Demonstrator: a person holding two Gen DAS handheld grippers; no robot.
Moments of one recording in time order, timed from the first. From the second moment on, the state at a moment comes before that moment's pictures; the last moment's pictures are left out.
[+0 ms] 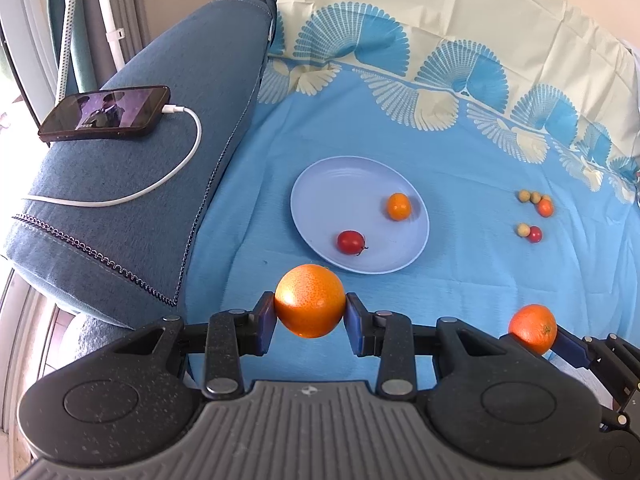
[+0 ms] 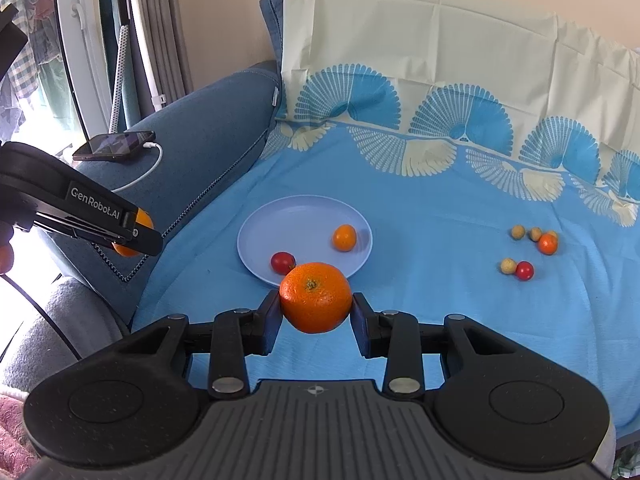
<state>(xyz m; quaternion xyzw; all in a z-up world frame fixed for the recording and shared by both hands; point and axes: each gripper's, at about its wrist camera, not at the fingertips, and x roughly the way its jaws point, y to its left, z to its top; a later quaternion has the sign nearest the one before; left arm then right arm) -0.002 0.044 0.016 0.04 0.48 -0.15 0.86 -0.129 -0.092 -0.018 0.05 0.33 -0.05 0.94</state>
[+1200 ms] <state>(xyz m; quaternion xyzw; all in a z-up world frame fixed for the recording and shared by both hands) 0.176 -0.043 -0.104 0.10 0.51 -0.11 0.85 0.068 -0.124 -0.125 0.03 0.42 -0.03 0.90</state>
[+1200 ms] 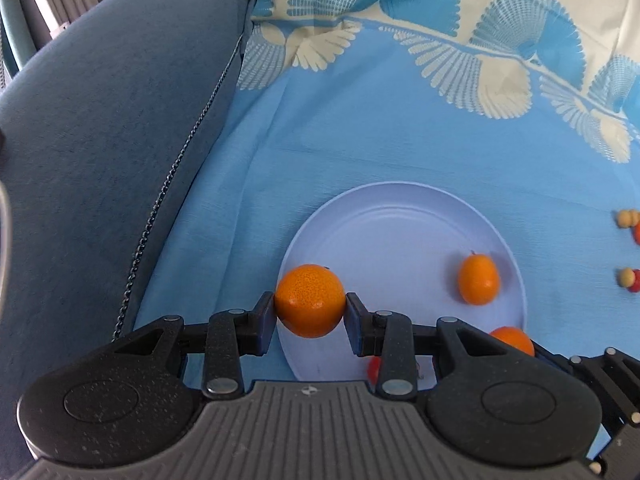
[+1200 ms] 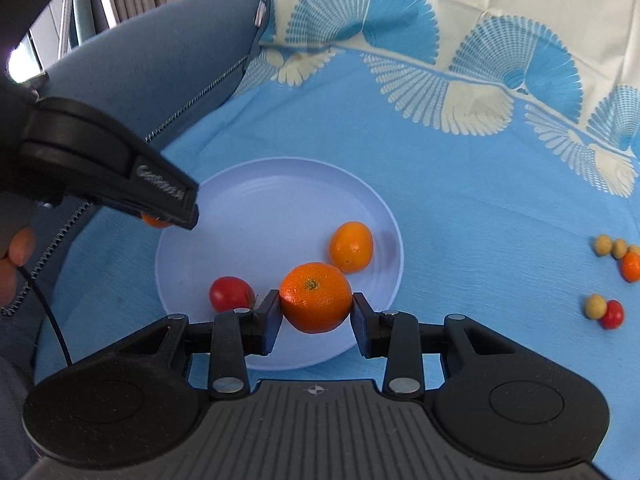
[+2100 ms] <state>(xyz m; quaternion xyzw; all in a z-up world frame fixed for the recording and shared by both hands) -0.004 0.054 0.000 0.07 0.43 -0.06 0.90 -0.099 -0.079 -0.033 0.03 0.33 -0.07 0.94</state>
